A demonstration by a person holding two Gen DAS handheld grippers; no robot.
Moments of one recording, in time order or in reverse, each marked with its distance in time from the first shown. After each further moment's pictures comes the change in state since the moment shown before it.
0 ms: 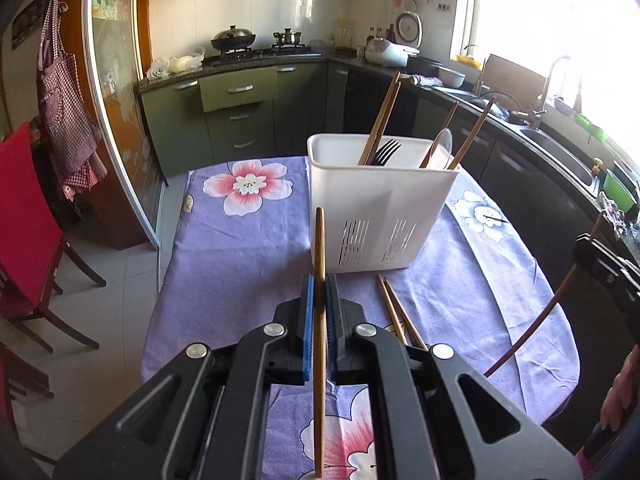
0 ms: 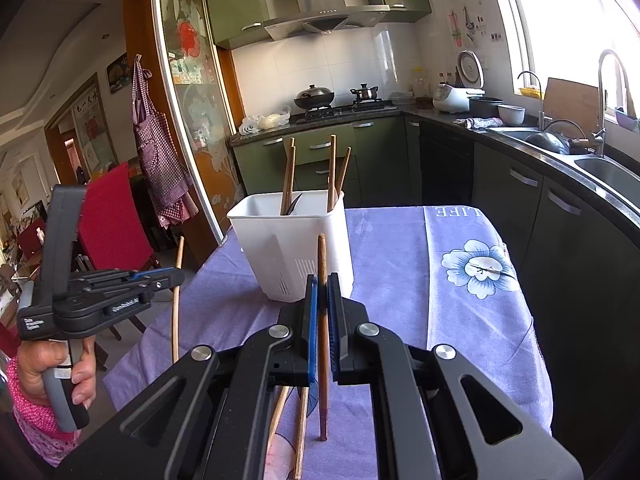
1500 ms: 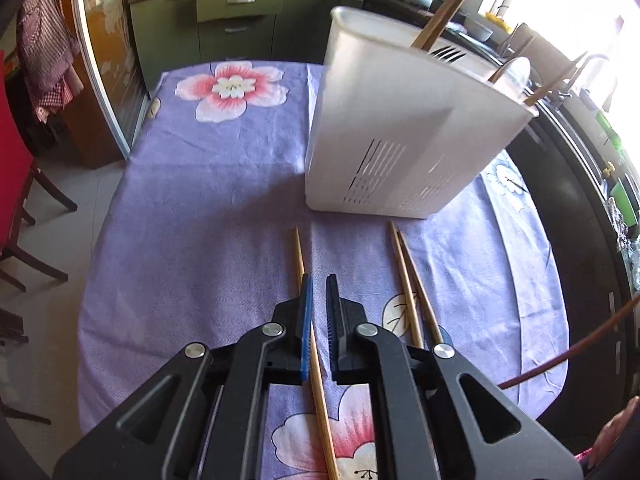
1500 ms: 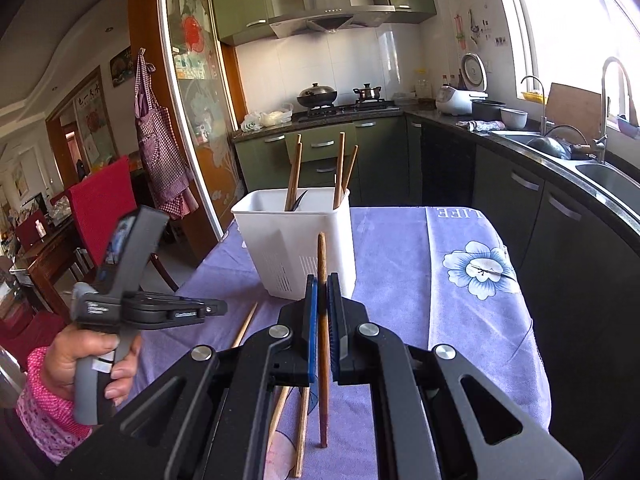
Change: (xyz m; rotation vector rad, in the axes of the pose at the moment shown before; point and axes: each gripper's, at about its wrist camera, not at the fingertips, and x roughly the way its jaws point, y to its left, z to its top) left arm 0.111 0.019 -0.012 -0.132 0.335 -0.068; right arm 0.000 0.008 -0.002 -0.026 0.003 -0.004
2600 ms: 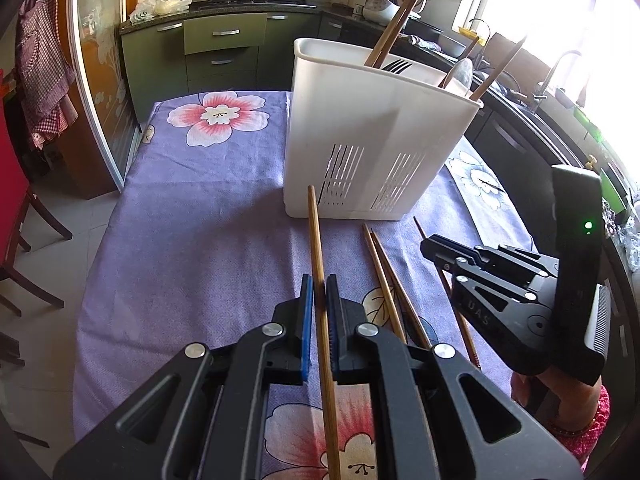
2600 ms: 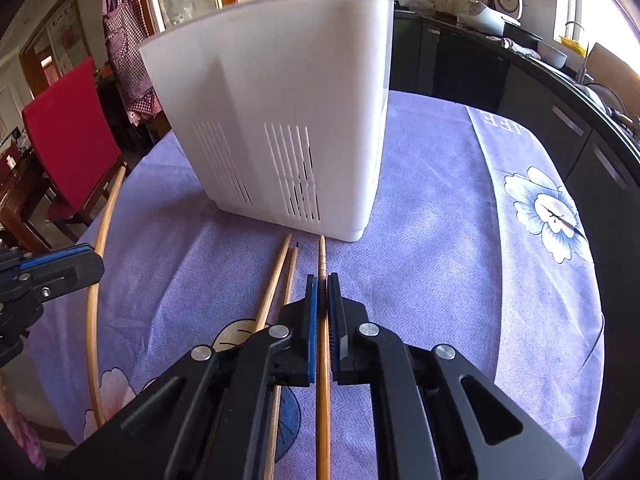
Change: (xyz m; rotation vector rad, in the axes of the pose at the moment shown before) left arm -0.034 -0.015 -0.030 0.064 -0.150 -0.037; right arm 0.191 -0.004 -0.043 -0.073 0.379 -0.058
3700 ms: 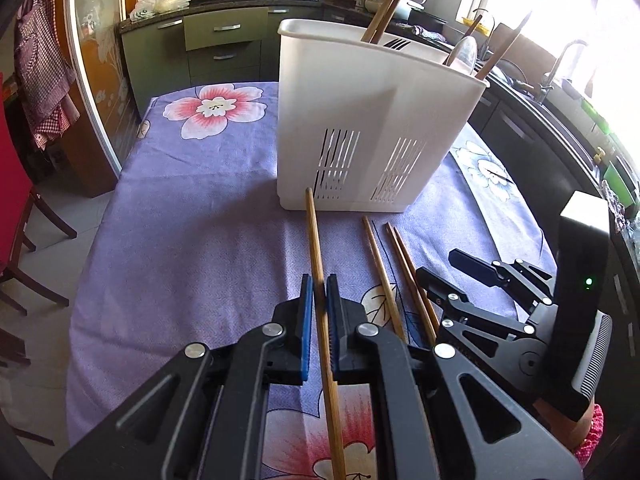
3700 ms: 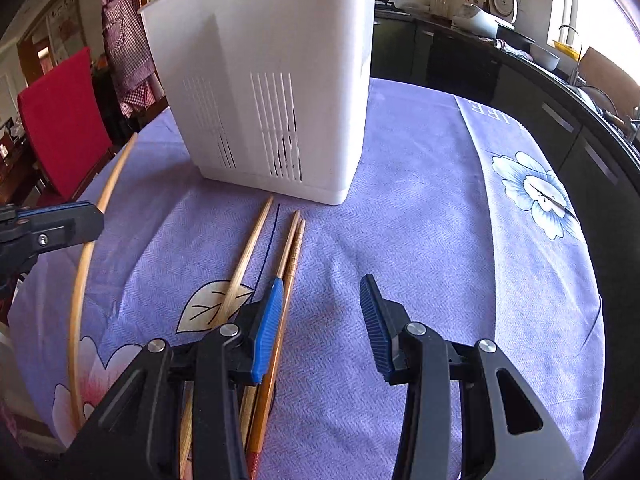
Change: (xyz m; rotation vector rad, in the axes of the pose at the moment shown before) left arm 0.015 -0.011 -0.003 0.011 0.027 0.027; right arm 0.007 0.004 -0.033 -0.026 0.014 -0.054
